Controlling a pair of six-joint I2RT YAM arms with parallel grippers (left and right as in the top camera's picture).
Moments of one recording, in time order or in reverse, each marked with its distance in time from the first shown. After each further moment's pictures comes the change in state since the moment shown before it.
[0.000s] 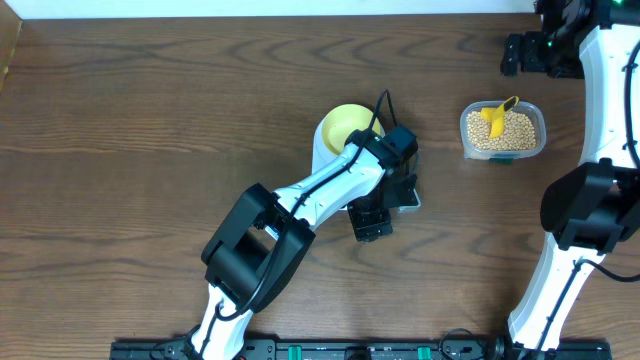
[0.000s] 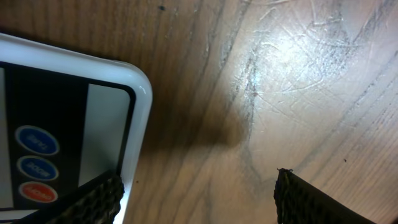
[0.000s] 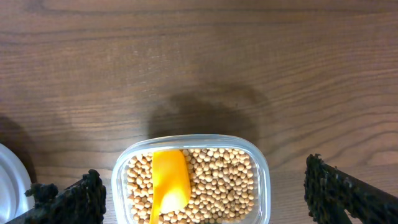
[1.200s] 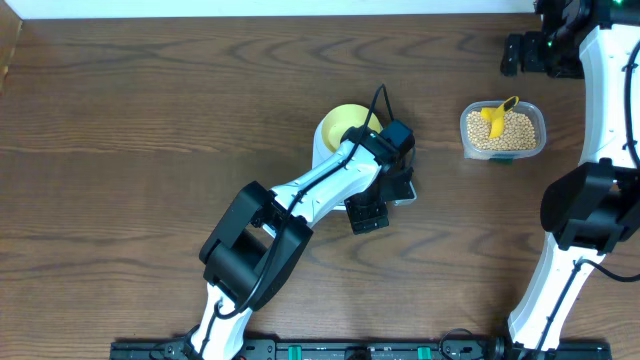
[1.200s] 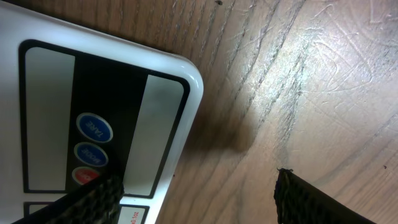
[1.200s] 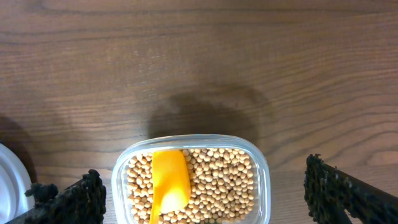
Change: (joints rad) left arm 0.020 0.002 0.000 0.032 -0.056 0.000; right arm 0.000 0.000 0.000 0.000 0.000 0.000
